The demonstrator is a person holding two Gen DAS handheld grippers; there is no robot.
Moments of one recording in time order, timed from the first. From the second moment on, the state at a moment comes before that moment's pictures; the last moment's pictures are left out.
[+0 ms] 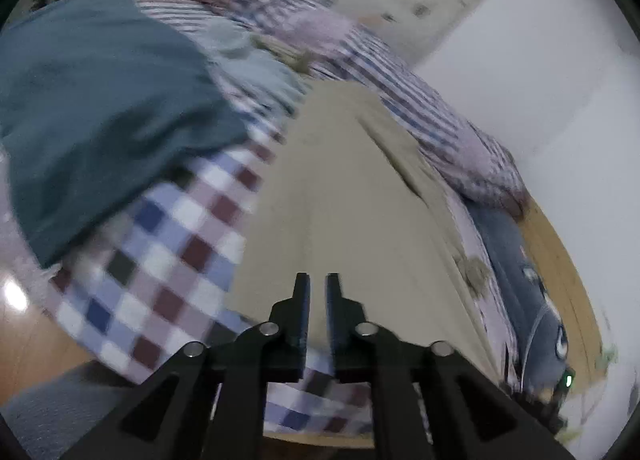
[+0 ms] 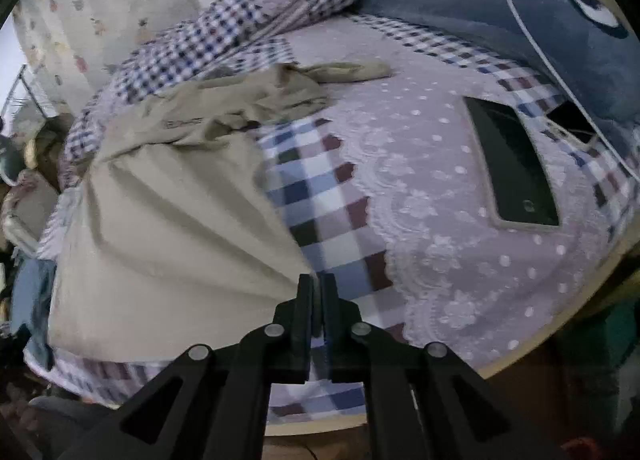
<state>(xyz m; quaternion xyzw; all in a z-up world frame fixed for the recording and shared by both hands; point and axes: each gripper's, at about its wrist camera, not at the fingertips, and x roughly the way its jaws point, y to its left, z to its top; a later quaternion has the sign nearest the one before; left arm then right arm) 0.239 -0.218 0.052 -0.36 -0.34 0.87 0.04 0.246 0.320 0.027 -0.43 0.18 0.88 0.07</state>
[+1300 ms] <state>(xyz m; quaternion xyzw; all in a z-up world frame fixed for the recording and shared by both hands) 0.205 -0.264 -0.006 -0.34 -0.50 0.78 0.16 0.248 -0.017 0.022 -0.33 -0.14 0.87 -0.33</state>
